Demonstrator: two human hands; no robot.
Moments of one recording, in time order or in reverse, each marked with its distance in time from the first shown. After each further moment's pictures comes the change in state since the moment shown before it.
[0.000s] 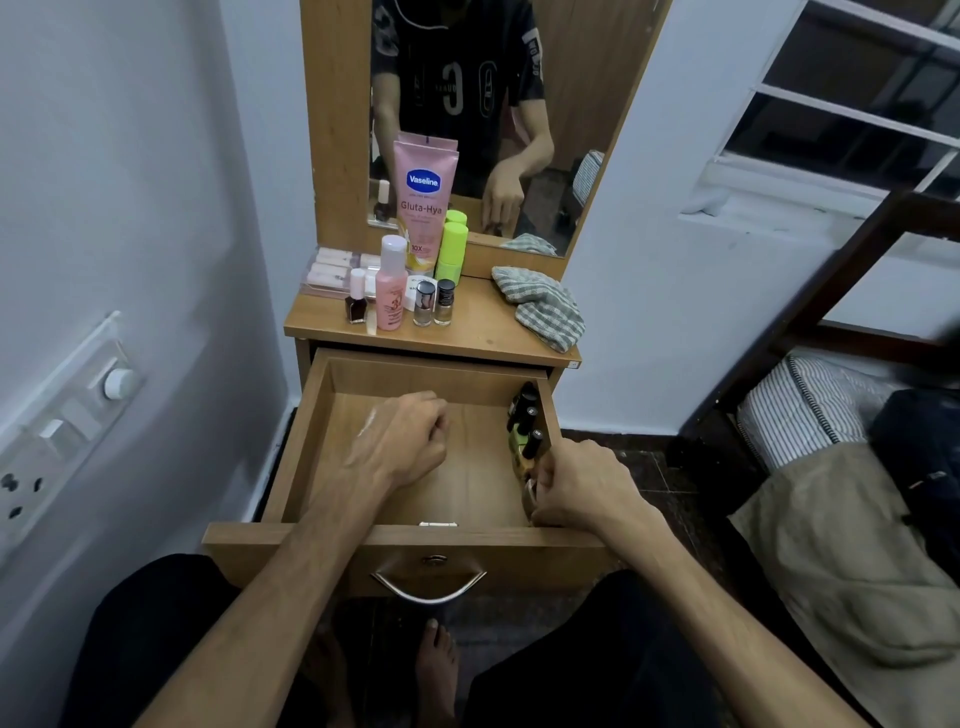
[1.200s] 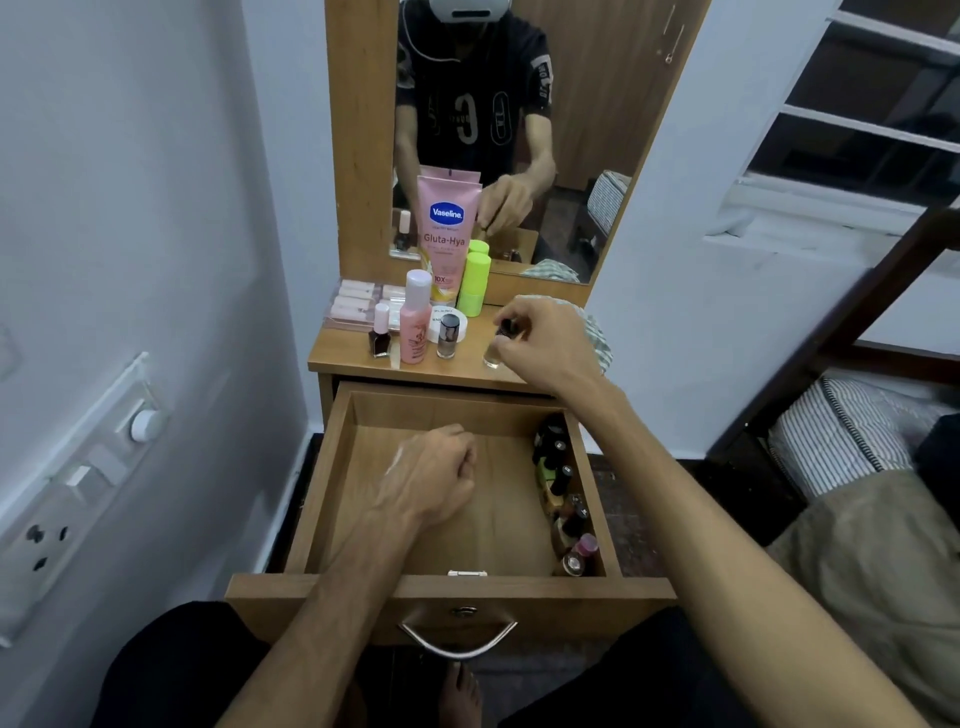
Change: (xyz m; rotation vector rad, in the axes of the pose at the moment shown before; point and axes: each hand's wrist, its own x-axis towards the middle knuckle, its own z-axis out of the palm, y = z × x) left_hand 0.005 -0.004 0.005 -0.036 -0.022 -0.007; right_hand 0.126 -0.066 -0.075 0.377 0.530 -0.339
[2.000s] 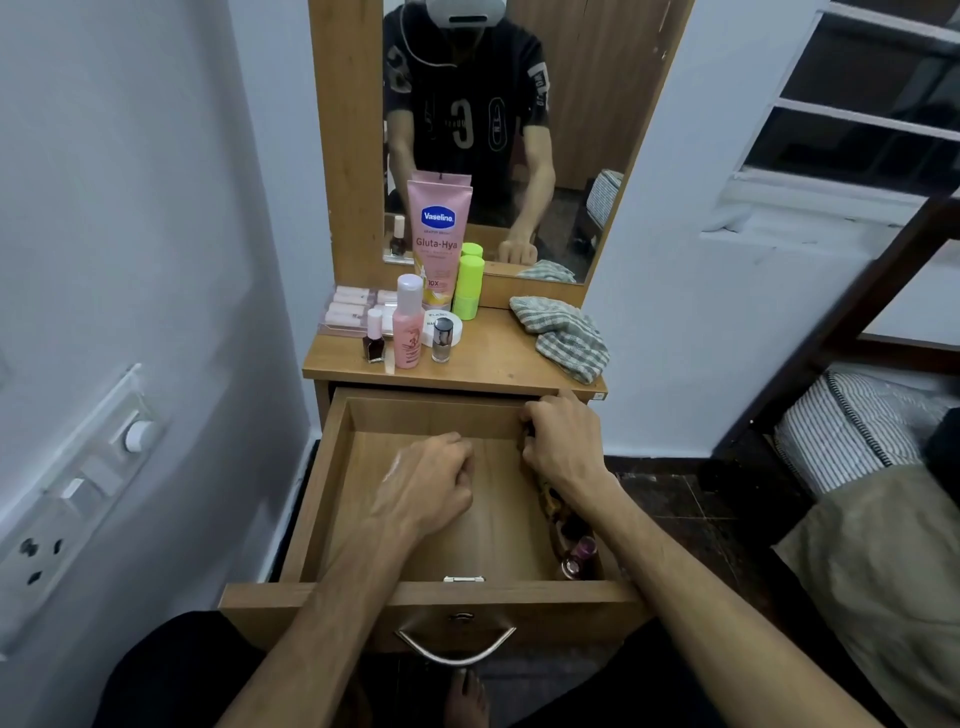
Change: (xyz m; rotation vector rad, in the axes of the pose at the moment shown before) left_hand -0.001 0.003 0.003 0.044 -0.002 -0.015; right_hand -0.068 0.064 0.052 -0.466 -0.099 0.013
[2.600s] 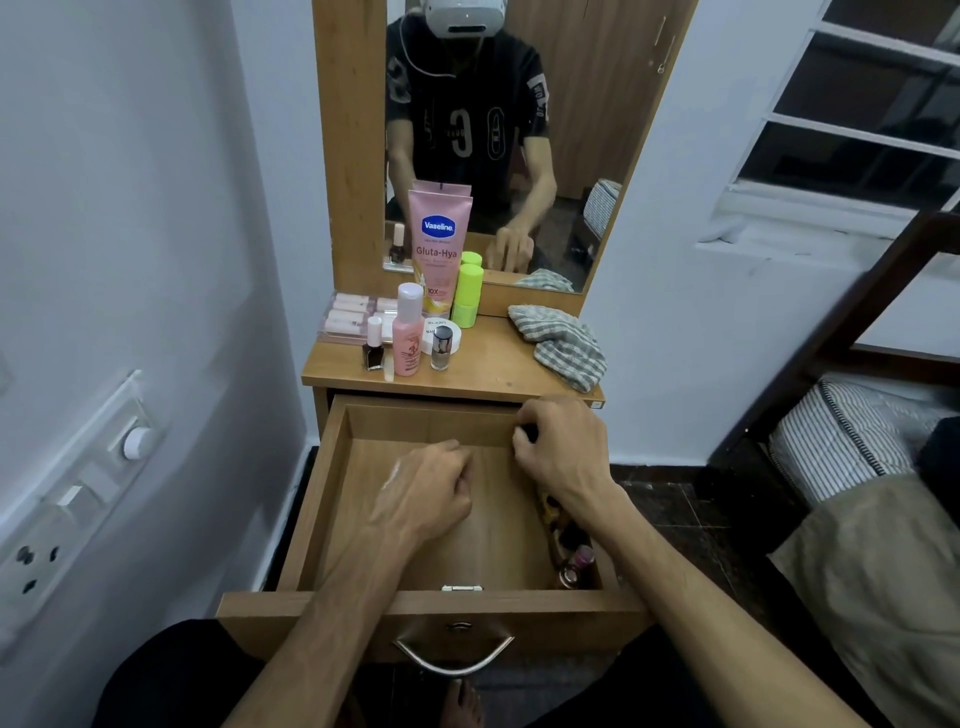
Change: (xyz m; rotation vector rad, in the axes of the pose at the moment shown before) left_hand 0.000 0.002 -0.002 -0.015 0.003 0.012; right_hand -0.010 -0.007 -0.022 0.143 0.097 0.014
